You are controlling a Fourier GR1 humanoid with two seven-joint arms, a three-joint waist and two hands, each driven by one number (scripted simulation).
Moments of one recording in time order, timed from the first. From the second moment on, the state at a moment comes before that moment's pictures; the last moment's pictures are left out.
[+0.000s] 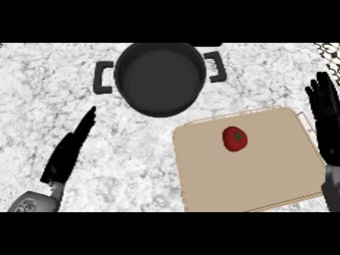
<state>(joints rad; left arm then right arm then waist) -0.10 0.36 -0.29 -1.43 0.05 0.17 0.07 -0.15 -0.36 0.02 -1.57 -0.17 -0.22 -0.03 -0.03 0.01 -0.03</state>
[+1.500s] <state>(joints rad) -0.08 0.28 -0.25 -1.39 0.17 0.00 0.13 -0.15 -0.43 0.14 -1.87 -0.05 -0.11 0.31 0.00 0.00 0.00</state>
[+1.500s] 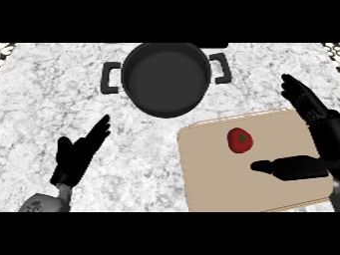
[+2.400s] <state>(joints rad) -0.08 0.25 -0.19 -1.37 0.14 -0.06 0.12 -0.25 -0.40 0.20 -1.43 0.04 0.16 0.27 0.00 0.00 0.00</state>
